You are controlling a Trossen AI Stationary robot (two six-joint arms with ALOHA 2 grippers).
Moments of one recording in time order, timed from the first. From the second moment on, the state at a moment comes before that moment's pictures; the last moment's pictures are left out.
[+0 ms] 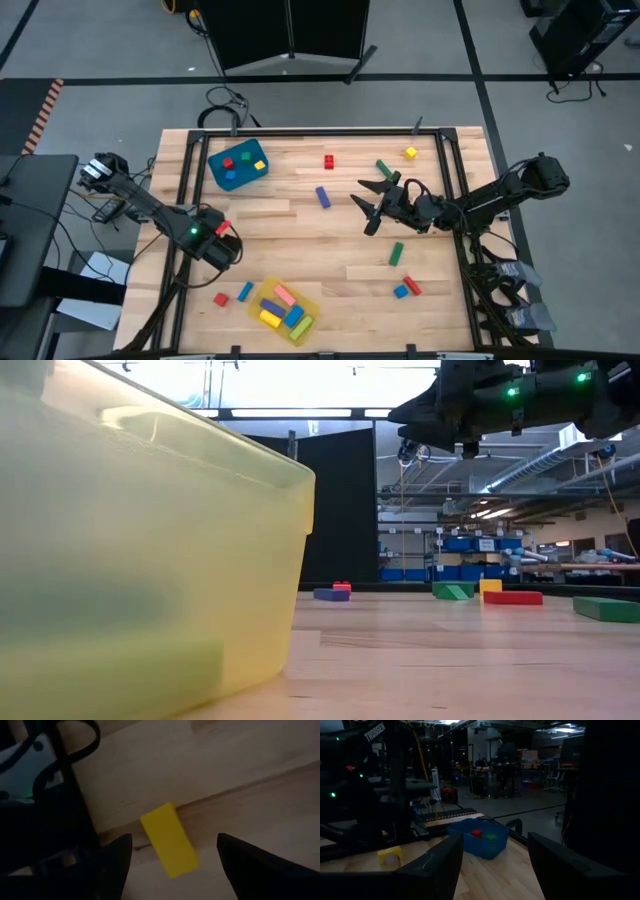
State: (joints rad) left arm -0.58 1.20 0.70 -1.21 -0.21 -1.84; right arm 0.17 1.32 0.41 0.99 0.66 -0.02
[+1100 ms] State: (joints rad) left arm -0.58 1.33 0.57 -0.94 -0.16 -2.04; right arm 0.17 1.32 0.41 1.00 0.66 -0.08
